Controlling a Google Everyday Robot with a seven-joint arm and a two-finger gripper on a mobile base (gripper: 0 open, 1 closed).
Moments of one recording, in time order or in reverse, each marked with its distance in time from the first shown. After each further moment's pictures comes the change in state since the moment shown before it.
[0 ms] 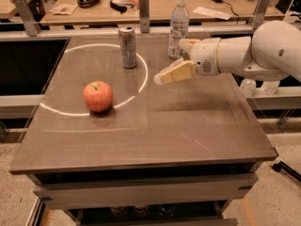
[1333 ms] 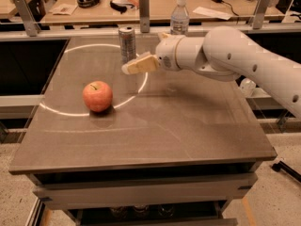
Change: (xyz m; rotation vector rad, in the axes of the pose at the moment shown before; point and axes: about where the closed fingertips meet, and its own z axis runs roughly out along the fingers) arm -0.028 -0.014 0.089 0.165 -0.032 -0.018
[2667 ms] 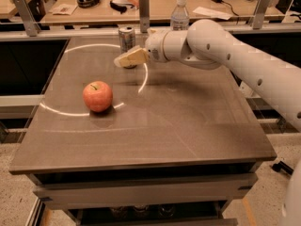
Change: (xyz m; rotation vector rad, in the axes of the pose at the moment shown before) arm -0.003 -0.021 0.057 -0.043 -0.005 0.003
